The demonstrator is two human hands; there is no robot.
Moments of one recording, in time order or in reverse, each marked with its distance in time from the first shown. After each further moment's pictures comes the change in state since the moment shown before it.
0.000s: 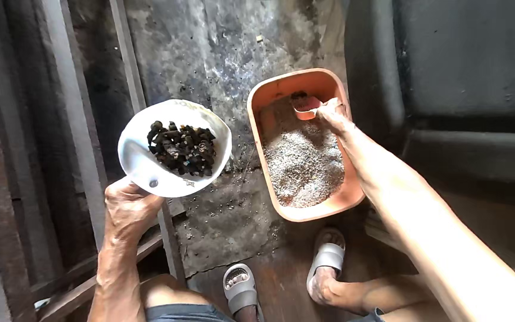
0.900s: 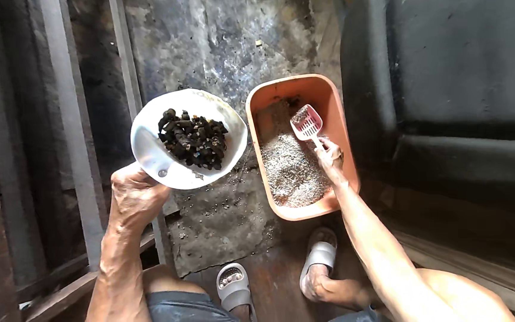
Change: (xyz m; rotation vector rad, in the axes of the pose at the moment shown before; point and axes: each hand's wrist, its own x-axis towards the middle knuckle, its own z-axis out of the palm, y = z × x) left_hand 0.011 0.009 0.007 -0.025 -0.031 0.065; right_hand -0.109 0.092 0.047 0.162 0.180 -0.221
